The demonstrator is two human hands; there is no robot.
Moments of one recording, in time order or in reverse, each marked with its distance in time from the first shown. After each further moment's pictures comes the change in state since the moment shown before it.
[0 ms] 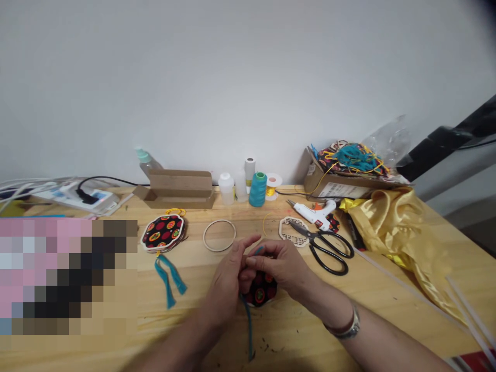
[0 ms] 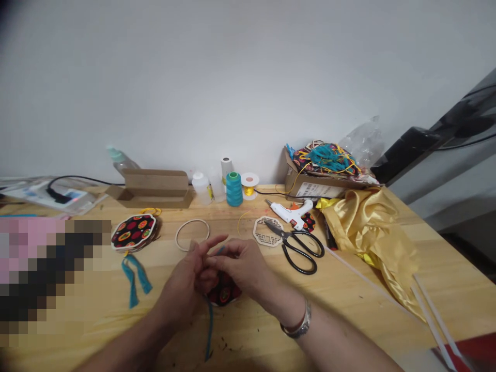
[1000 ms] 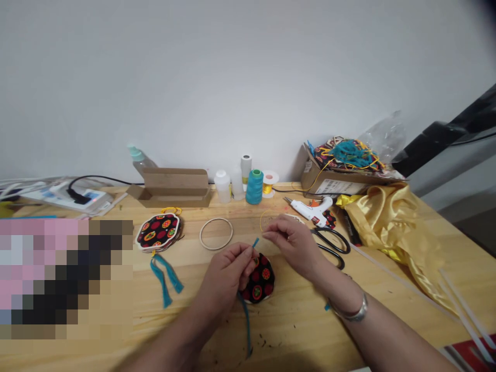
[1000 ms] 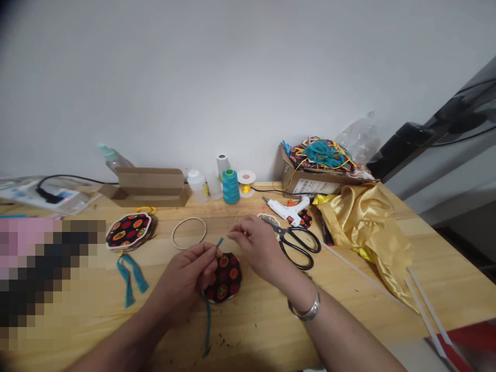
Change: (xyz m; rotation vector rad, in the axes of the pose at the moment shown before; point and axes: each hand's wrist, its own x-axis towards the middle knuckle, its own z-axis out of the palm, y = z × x) left_hand 0.002 0.003 0.002 0.123 0.005 -0.059; right_hand 0.004 -0.018 -0.037 -0.814 0.200 -0.455
